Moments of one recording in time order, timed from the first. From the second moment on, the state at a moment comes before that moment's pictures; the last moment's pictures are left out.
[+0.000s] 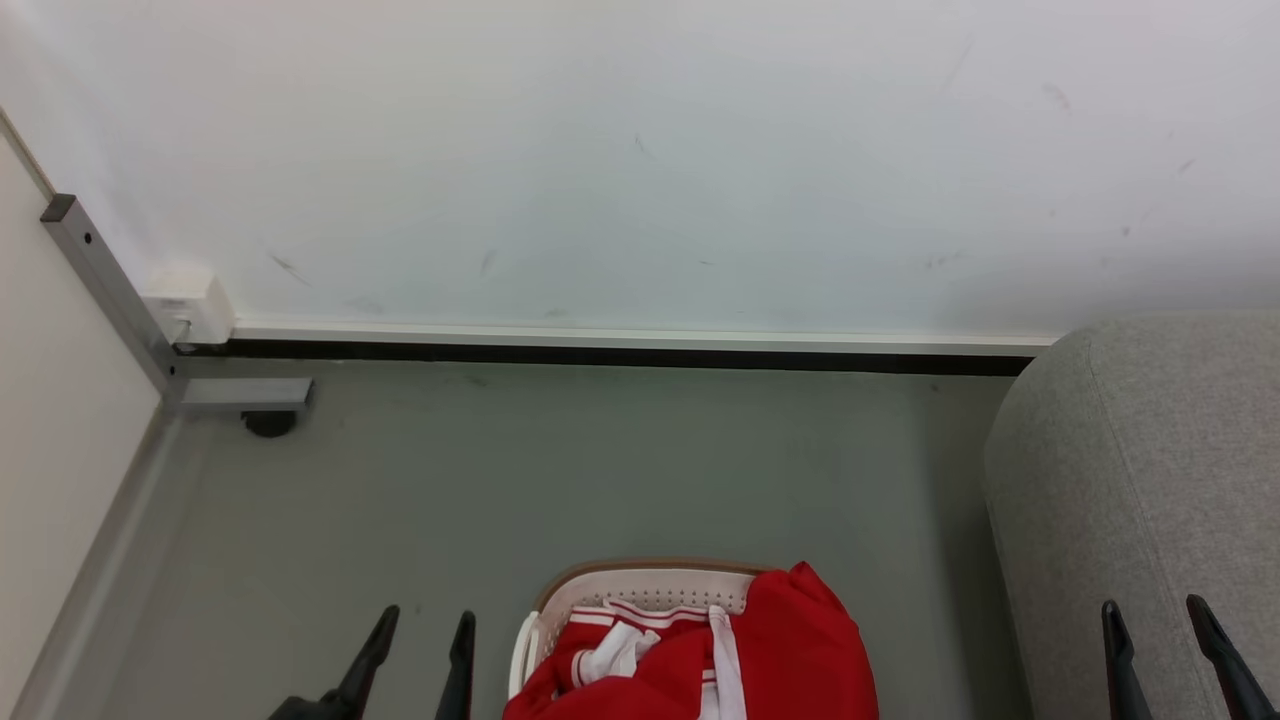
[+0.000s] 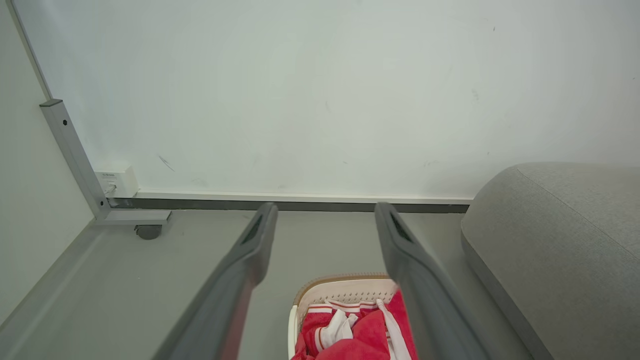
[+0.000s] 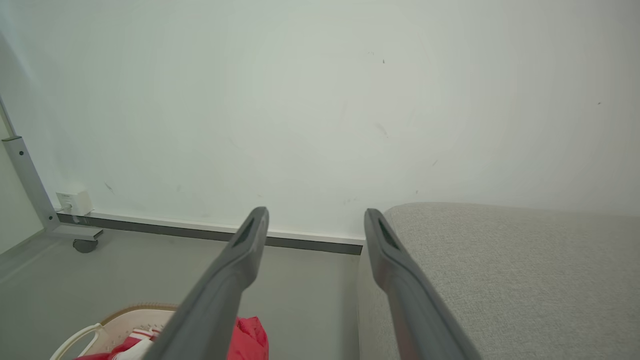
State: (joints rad) left arm 0.05 0.05 -0.09 0.18 -0.10 -0.10 -0.26; right arm 0.13 -0.11 -0.06 0.07 0.17 0.13 -0.26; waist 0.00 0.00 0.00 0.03
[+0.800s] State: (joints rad) left arm -0.11 0.05 -0.20 0.29 -0.05 -0.11 -0.24; right arm 0.05 -0.09 -0.07 0.06 0.19 0.13 -0.26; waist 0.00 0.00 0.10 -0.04
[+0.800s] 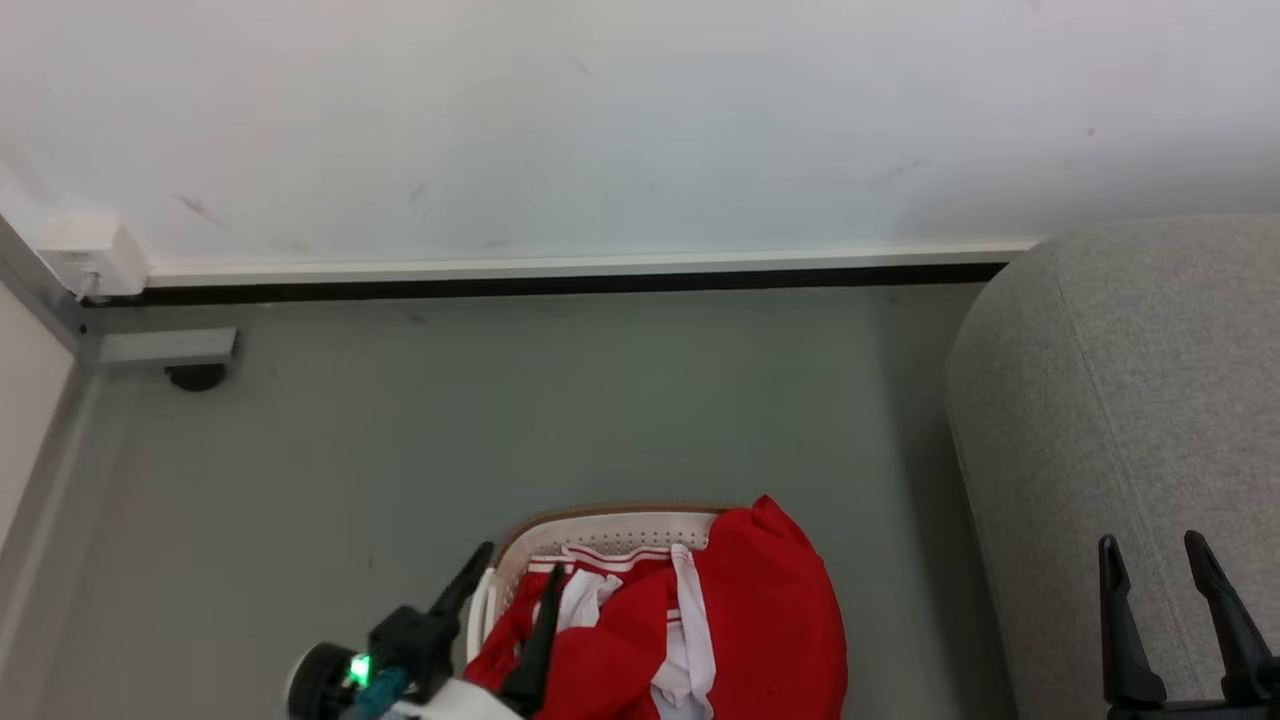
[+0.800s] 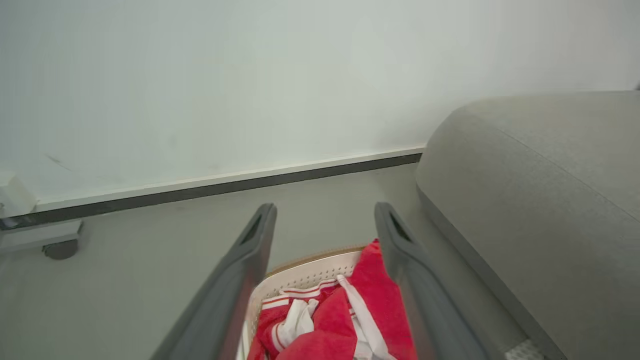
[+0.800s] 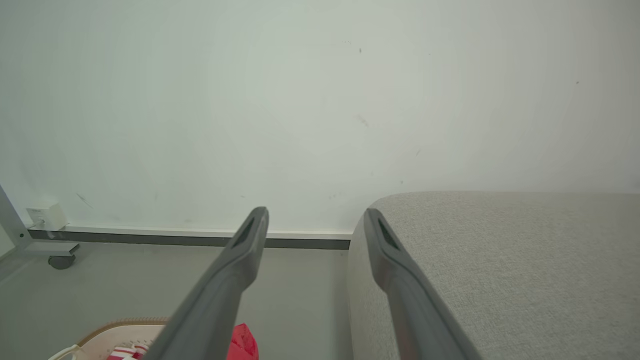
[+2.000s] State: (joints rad) left arm -0.77 0.17 -0.49 1.07 0.05 -0.13 0.14; right arm -0.24 -0.05 0.12 0.00 0.25 0.13 -0.26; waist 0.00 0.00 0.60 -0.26
